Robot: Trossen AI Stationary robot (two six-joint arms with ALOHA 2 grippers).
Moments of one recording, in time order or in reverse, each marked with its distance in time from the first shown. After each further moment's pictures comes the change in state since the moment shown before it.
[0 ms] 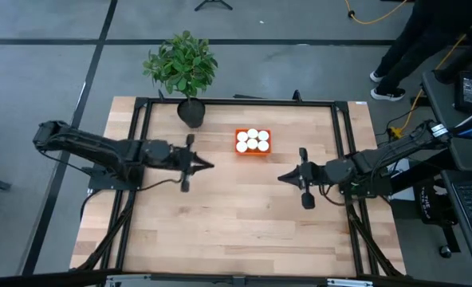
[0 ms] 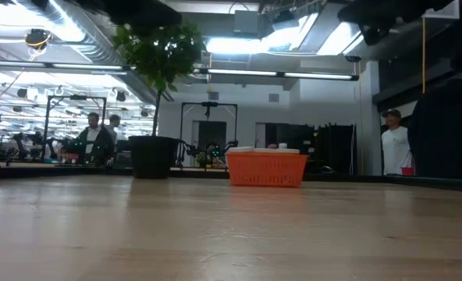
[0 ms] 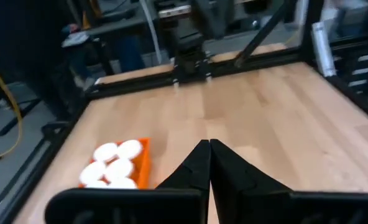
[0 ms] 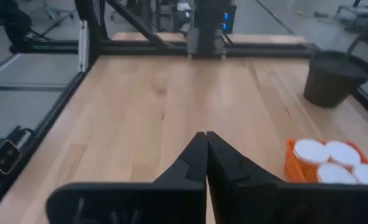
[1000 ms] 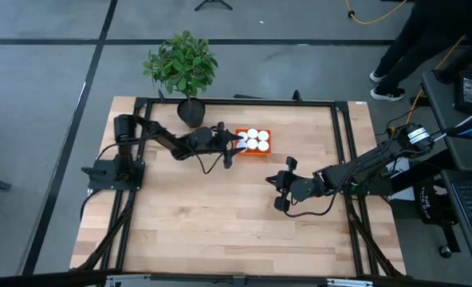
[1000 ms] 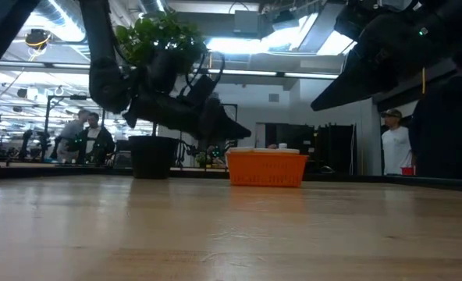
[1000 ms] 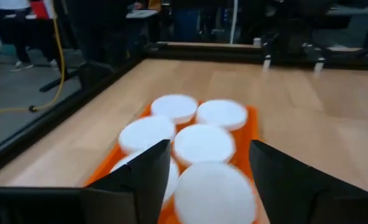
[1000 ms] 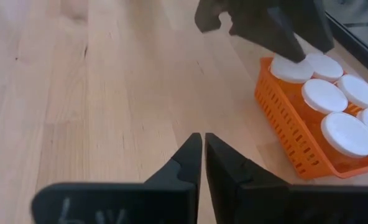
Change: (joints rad) left arm 0.390 0.939 0.019 1.011 0.177 -0.116; right arm 0.000 0.423 -0.002 0.100 0.235 0.179
